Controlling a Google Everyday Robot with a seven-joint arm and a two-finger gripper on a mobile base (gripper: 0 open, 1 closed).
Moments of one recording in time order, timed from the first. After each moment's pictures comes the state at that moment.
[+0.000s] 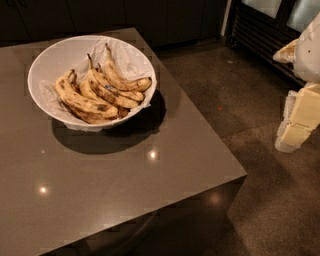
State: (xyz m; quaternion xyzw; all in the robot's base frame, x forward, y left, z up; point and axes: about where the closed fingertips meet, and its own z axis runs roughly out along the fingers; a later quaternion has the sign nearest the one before) arm 0.438 -0.217 0.976 -0.60 0.78 -0.03 0.16
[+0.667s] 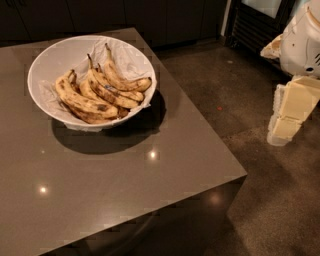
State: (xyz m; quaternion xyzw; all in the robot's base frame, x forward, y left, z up) arm 0.446 -0.205 0.980 -0.62 0.77 -0.04 0.14
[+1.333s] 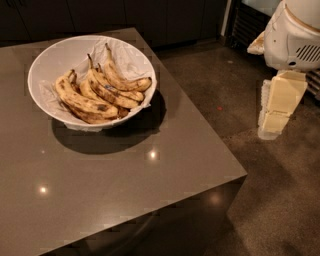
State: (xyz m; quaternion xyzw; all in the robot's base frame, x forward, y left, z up) arm 0.458 -0.186 0.981 -0.65 0.75 -0.05 0.13
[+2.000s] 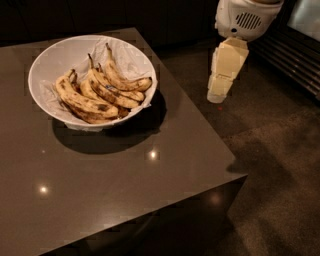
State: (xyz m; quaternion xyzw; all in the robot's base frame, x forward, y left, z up) arm 0.529 -0.126 1.001 -0.62 0.76 -0.04 0.16
